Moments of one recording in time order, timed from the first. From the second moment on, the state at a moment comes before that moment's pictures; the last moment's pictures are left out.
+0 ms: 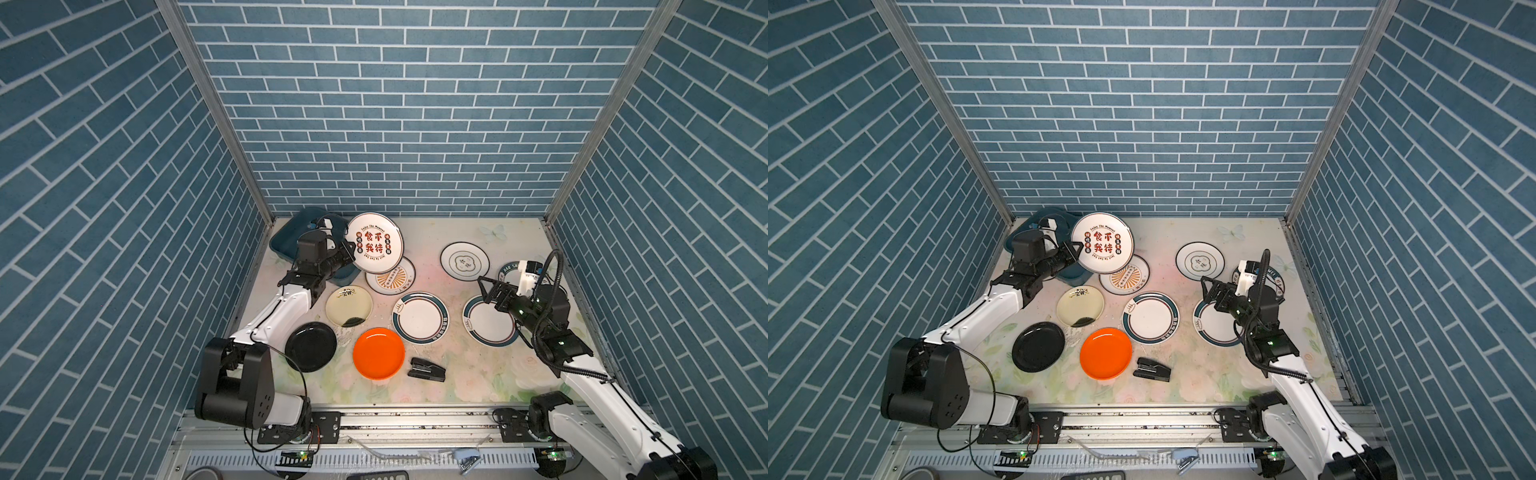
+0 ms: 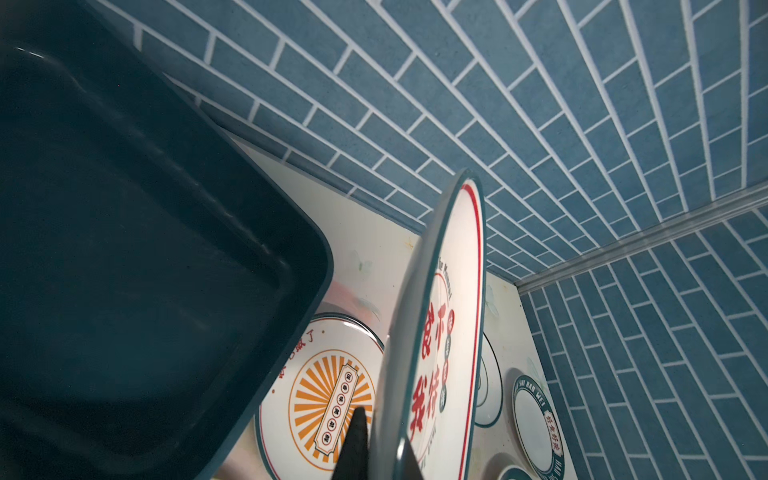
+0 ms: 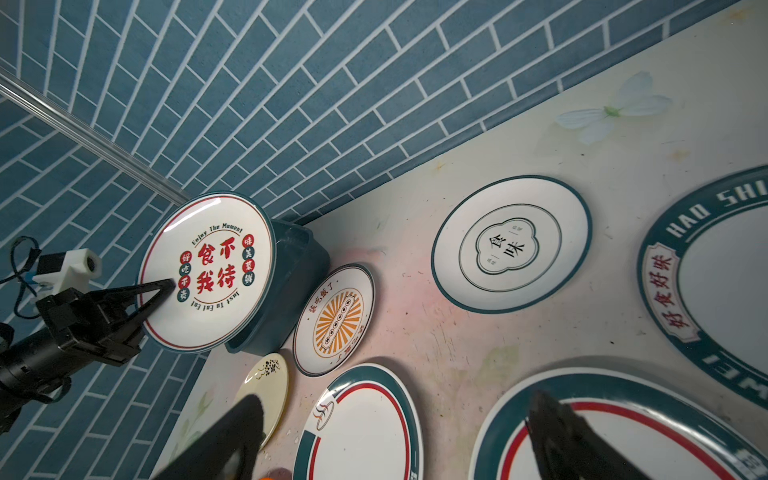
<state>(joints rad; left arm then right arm) -0.16 1.41 0.95 0.06 0.26 -0.66 0.29 0.79 0.46 0.04 -0.21 0.58</state>
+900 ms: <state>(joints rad) 0.00 1.58 1.17 -0.19 -0.08 -0.52 0.29 0.67 0.47 -0.35 -0.12 0.57</state>
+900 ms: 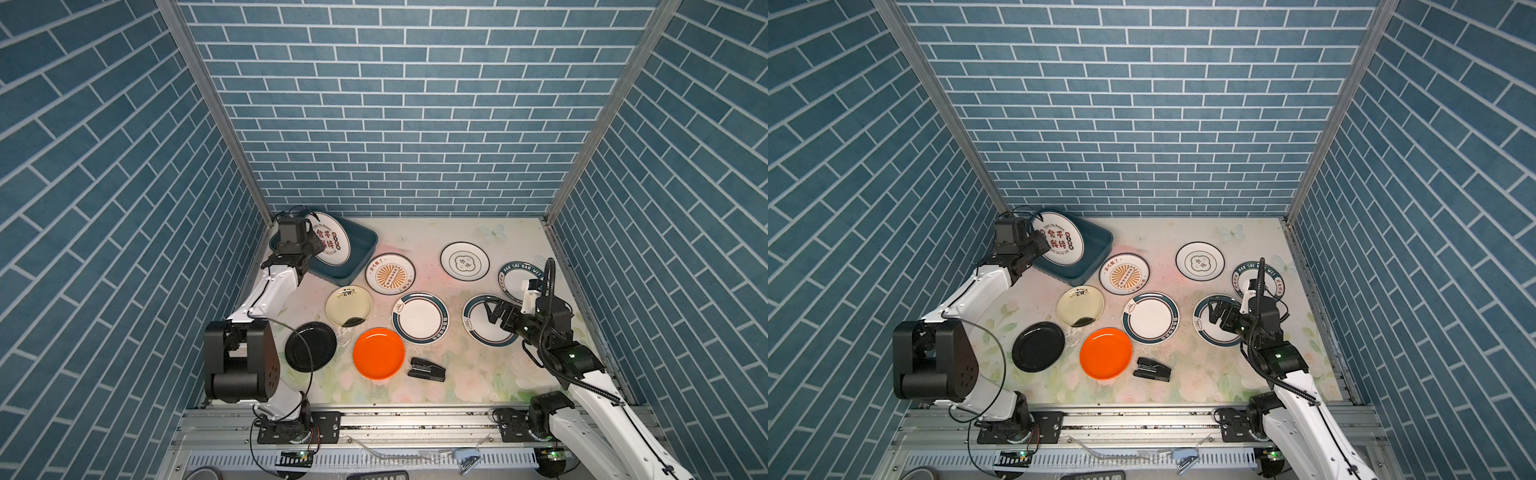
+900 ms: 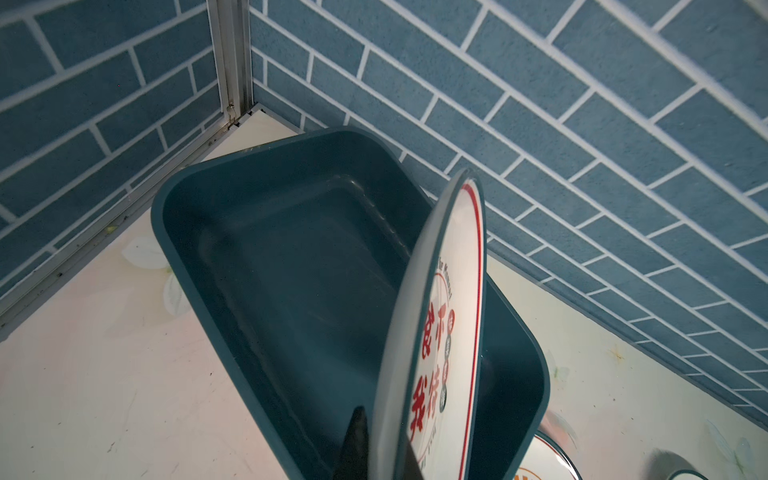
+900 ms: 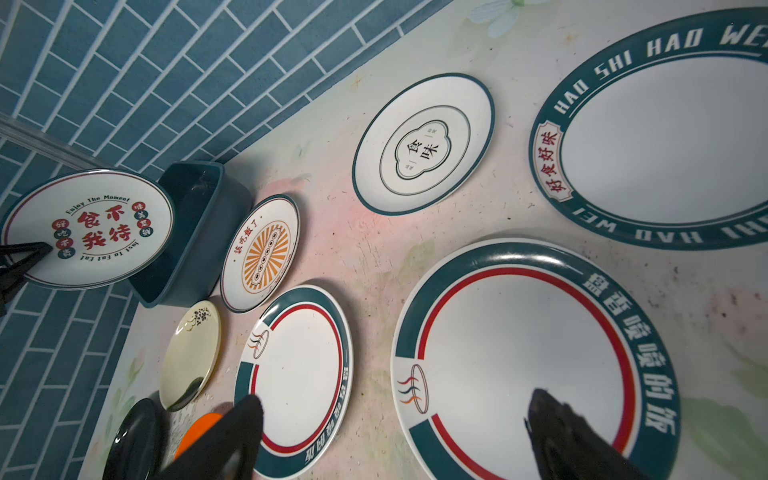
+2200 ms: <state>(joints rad) 0.11 1.90 1.47 -0.27 0.16 -0.48 0.29 0.62 0.55 -0.58 0.01 0.53</state>
